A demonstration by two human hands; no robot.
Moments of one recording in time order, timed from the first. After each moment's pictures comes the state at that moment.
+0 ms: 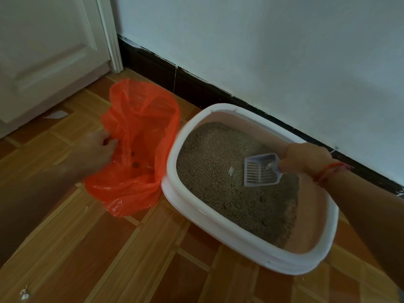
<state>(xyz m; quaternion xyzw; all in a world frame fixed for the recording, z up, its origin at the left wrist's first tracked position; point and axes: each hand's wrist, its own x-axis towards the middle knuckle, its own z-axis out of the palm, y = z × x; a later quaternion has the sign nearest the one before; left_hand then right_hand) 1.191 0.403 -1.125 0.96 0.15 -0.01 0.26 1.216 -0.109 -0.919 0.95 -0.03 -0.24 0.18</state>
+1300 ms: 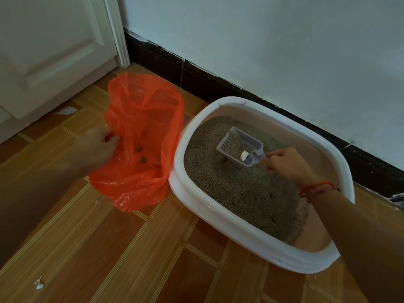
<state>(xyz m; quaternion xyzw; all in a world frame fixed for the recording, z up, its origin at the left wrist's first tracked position) 1.133 0.322 -0.984 0.92 0.19 -0.05 0.33 1.186 -0.083 -0.968 0.93 -0.10 -0.18 -0.31</state>
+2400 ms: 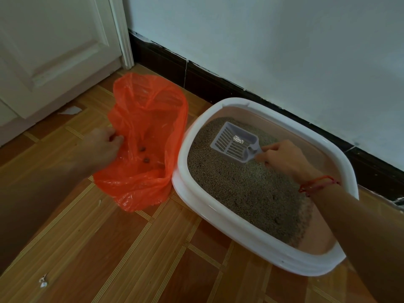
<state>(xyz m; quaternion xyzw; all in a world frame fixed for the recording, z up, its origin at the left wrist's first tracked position) 1.132 0.319 -0.979 0.92 0.19 -0.04 0.33 1.192 -0.057 -0.950 0.94 -0.05 -0.18 -0.29</state>
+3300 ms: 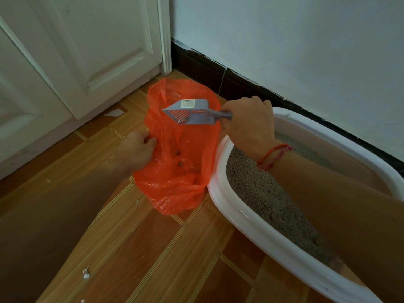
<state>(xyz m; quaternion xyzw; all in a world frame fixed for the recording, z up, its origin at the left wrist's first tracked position) 1.130 0.341 -0.982 0.89 0.25 -0.03 0.38 1.231 0.124 -0.943 0.96 0.22 0.16 -0.04</state>
